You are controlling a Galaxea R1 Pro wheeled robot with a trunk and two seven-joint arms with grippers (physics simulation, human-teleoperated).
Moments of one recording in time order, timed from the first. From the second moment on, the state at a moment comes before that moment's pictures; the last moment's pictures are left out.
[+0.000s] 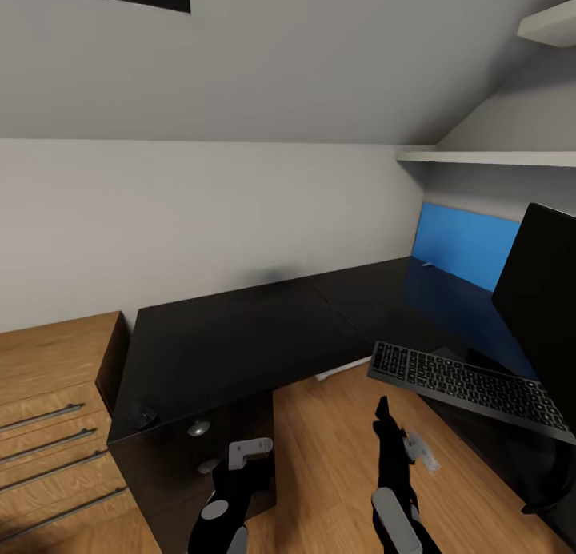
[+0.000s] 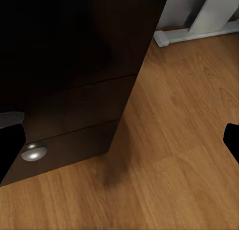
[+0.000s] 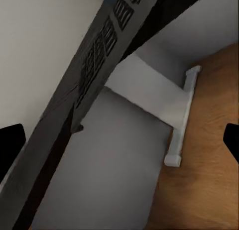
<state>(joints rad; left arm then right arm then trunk) -0.12 -0.17 -0.34 -1.27 0.24 0.36 0.41 -0.32 0.16 -0.09 -0.80 -0.94 -0.57 0.13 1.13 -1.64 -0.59</state>
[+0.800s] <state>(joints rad) -0.12 -0.17 -0.40 -1.23 0.24 0.36 0.40 -0.32 0.17 -0.09 -0.85 -1.23 -0.57 0.25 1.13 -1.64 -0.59</state>
